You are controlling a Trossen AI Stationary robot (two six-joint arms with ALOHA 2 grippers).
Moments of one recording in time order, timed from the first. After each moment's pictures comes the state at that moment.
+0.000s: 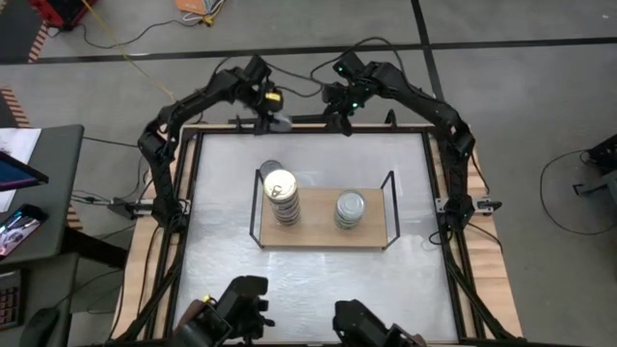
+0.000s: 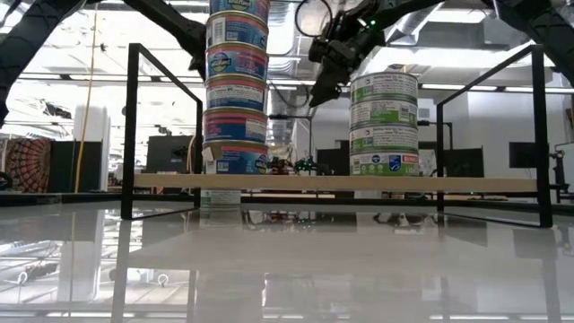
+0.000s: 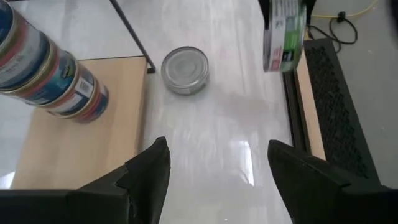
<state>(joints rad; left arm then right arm) 0.87 1.90 1.77 -0.89 0.29 0.94 -0.69 1.99 2.07 -1.07 -0.51 -0.52</state>
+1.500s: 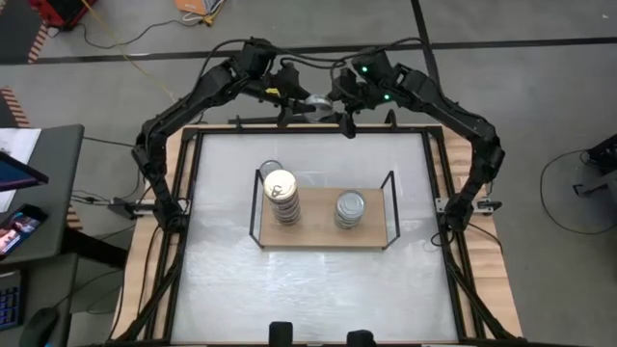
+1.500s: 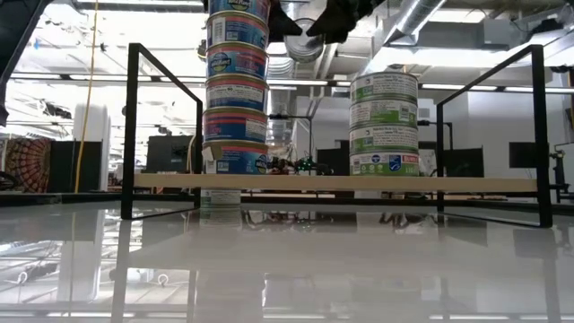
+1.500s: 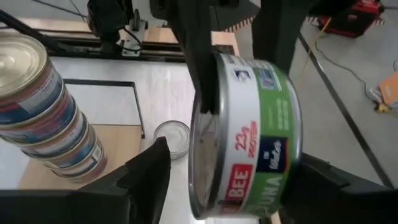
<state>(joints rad) 0.64 1.78 2.04 -0.72 0.53 0.33 -0.55 1.72 1.95 -0.83 -0.34 -0.40</state>
